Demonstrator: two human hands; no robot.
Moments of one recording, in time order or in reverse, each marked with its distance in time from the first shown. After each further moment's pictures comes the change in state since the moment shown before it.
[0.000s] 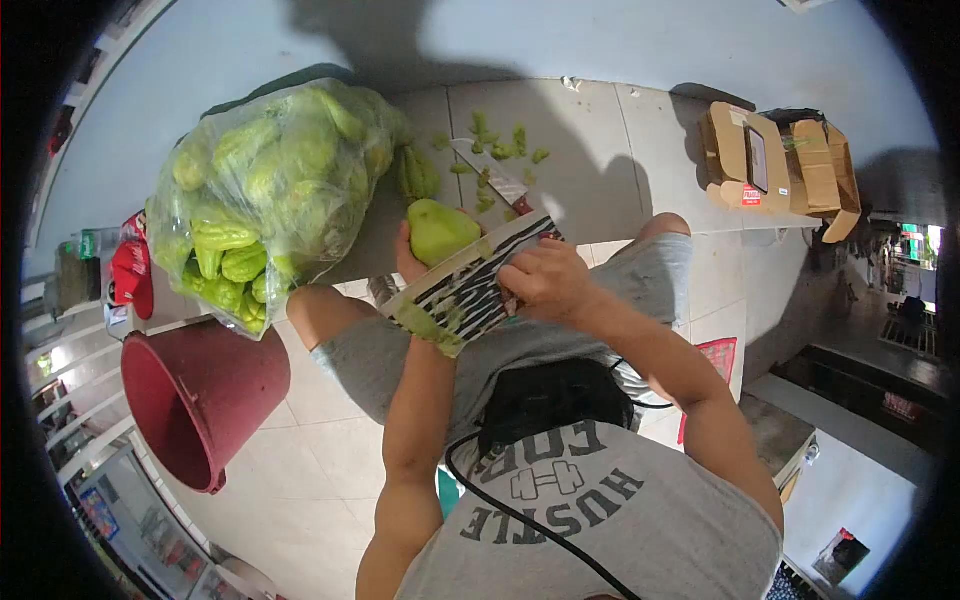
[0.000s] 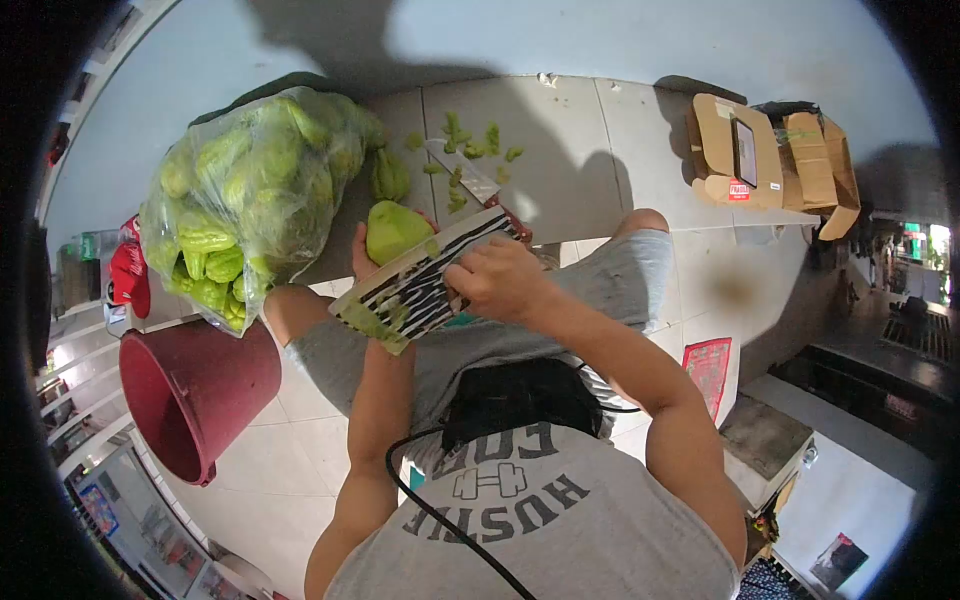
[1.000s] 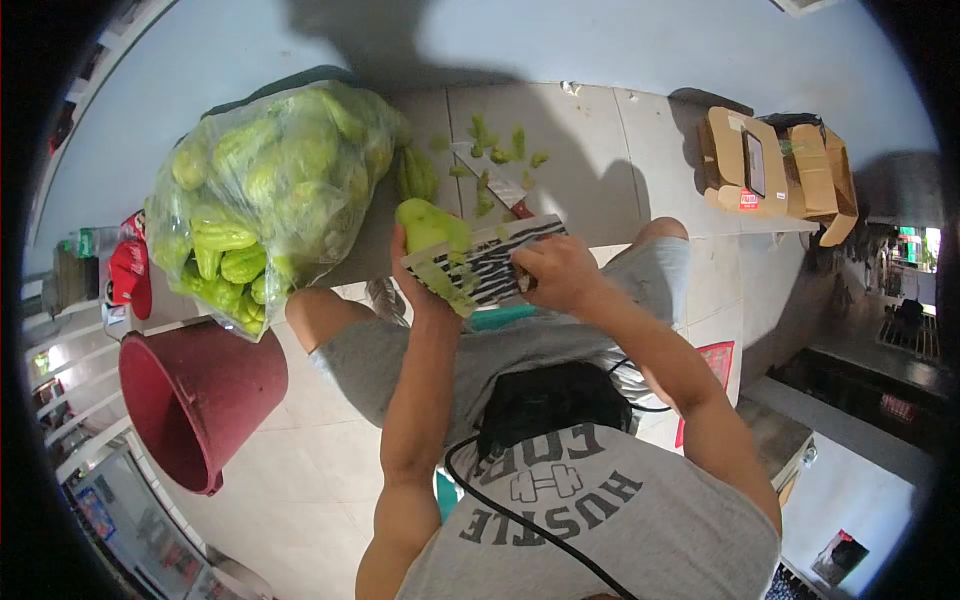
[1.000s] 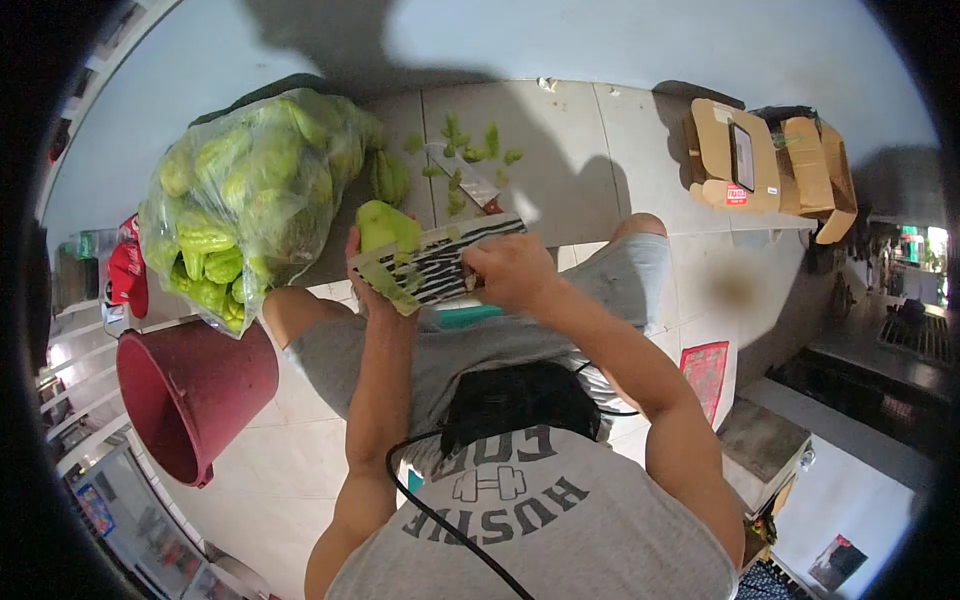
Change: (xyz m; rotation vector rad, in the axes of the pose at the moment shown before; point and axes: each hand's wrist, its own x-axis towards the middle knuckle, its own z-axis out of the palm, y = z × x) left_hand 0.004 0.001 -0.005 0.156 0.044 0.266; right_hand -0.008 0.015 -0.001 0.064 -0.139 0.218
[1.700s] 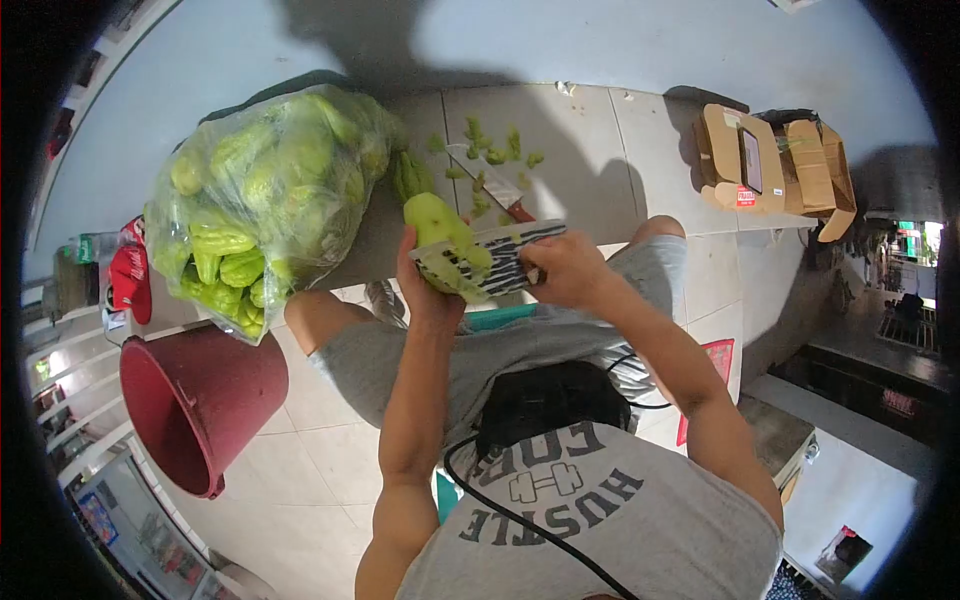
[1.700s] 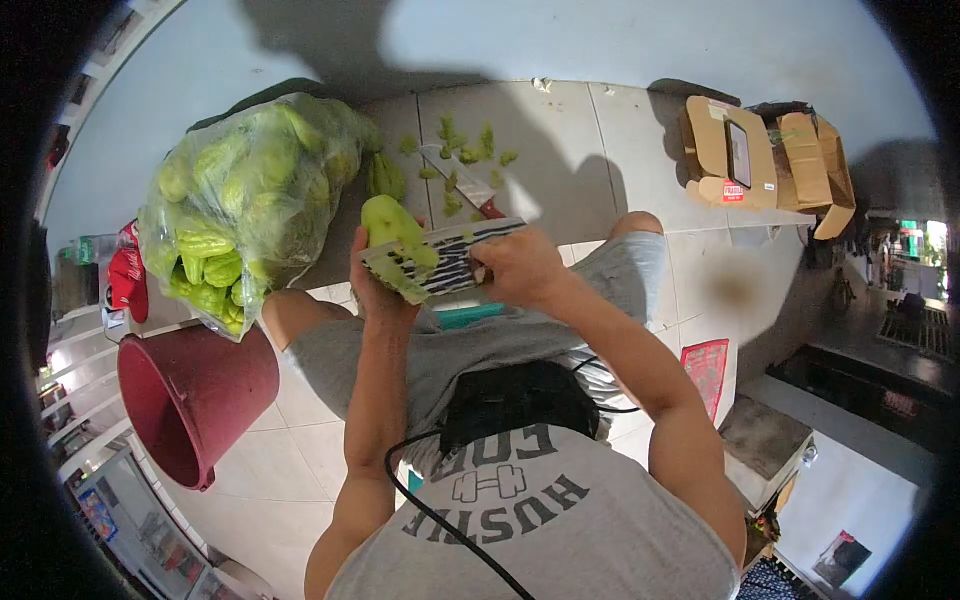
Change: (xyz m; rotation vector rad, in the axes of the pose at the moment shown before) left_hand -0.013 -0.003 0.017 0.161 0.043 -0.052; right_hand -0.002 0.007 -0.015 0.057 -0.087 0.079
